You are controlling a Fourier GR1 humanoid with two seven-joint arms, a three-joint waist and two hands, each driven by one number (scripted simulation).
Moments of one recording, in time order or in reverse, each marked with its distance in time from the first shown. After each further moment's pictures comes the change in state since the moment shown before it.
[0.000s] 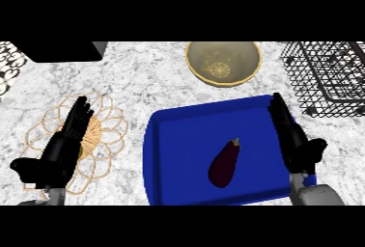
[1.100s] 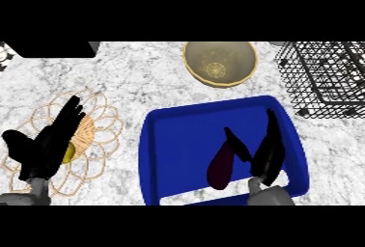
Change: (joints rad) left arm -0.041 0.076 0.076 0.092 0.096 -0.108 0.141; right arm -0.023 0.203 0.096 0.183 0.923 -0.673 0.575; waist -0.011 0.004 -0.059
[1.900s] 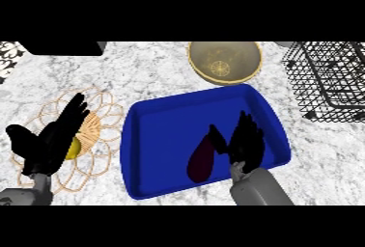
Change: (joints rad) left arm -0.030 -0.003 -0.005 0.015 0.014 -0.030 0.013; right arm -0.174 -0.002 0.145 -0.061 0.133 0.724 0.608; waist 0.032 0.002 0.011
